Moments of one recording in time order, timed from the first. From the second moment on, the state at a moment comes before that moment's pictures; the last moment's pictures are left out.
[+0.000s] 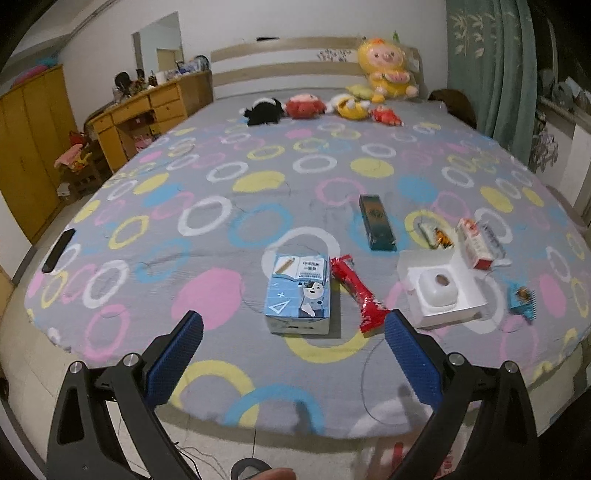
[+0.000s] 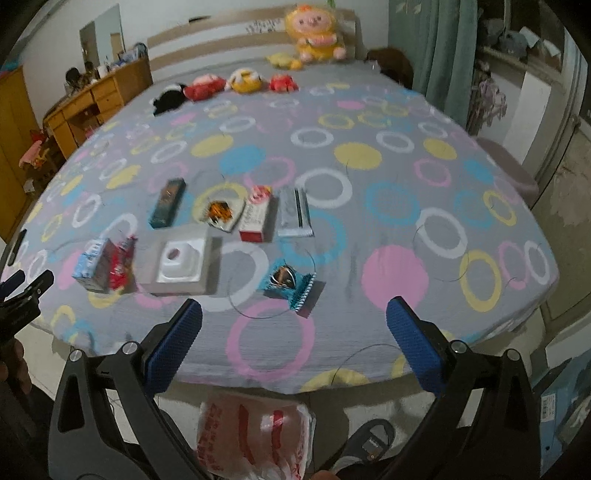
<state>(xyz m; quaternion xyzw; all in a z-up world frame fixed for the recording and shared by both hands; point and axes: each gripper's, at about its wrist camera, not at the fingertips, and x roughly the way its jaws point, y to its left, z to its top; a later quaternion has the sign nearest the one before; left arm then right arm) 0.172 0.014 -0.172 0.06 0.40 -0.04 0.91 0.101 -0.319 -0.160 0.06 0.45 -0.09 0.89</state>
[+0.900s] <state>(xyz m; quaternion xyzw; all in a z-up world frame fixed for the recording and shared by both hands) 0.264 0.021 -0.256 0.04 0.50 -0.03 0.87 0.210 -0.322 -0.292 0.05 0.56 -0.09 0.82</state>
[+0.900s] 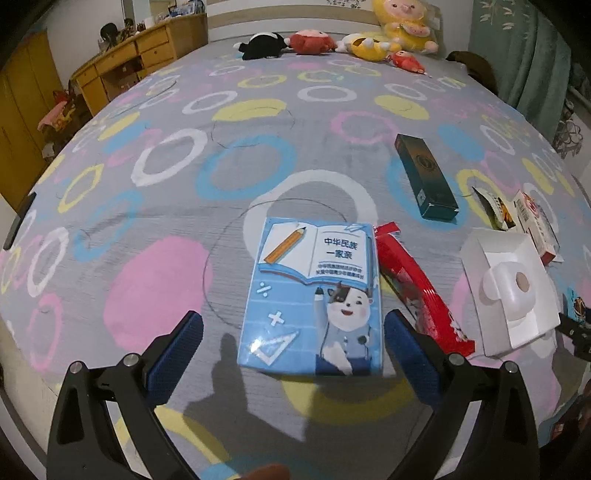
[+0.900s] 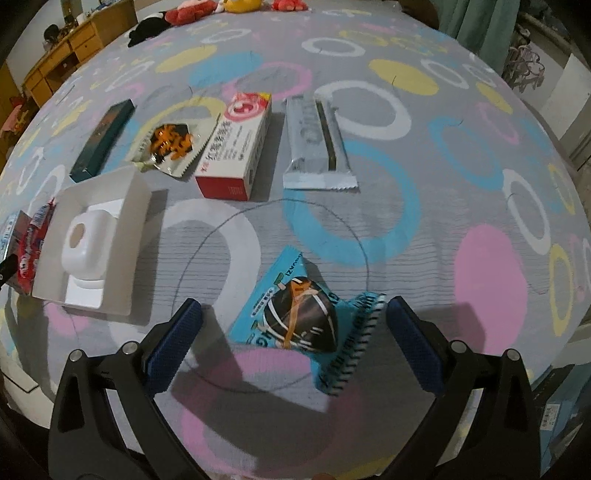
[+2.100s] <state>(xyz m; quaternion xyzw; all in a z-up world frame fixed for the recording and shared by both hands) 0.250 0.044 -0.240 0.00 0.48 -0.03 0.88 0.200 -0.299 -0.274 0.02 0.53 -0.06 0.85</state>
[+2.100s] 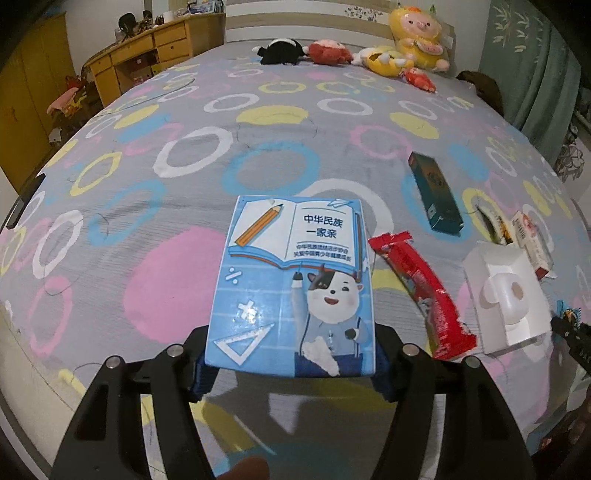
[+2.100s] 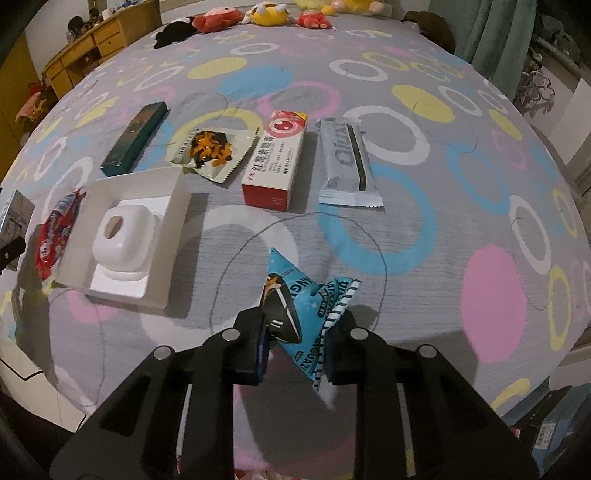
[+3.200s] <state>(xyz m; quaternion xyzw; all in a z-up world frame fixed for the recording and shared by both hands) 0.114 0.026 -0.196 0.06 0.41 -0.10 0.90 0.059 -0.252 -0.216 0.03 0.46 -0.03 0.89</state>
